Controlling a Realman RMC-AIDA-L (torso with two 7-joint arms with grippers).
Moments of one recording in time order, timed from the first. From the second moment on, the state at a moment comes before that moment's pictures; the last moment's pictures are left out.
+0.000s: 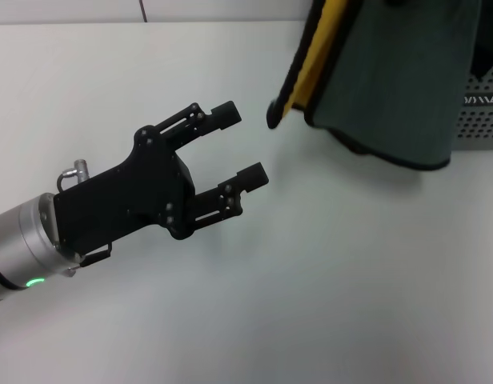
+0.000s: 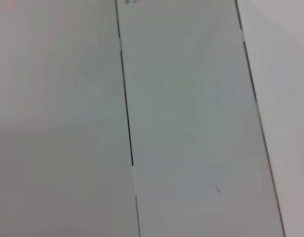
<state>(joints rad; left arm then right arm) -0.40 -2.10 1.03 0.35 1.29 1.84 -0.79 0.68 1.94 -0.81 -0.78 -1.32 -1.91 1.59</state>
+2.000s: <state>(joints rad) -0.43 -2.10 1.03 0.17 1.07 1.80 -0.75 0.73 2.01 -0.87 -0.78 -1.34 -1.86 1.55</state>
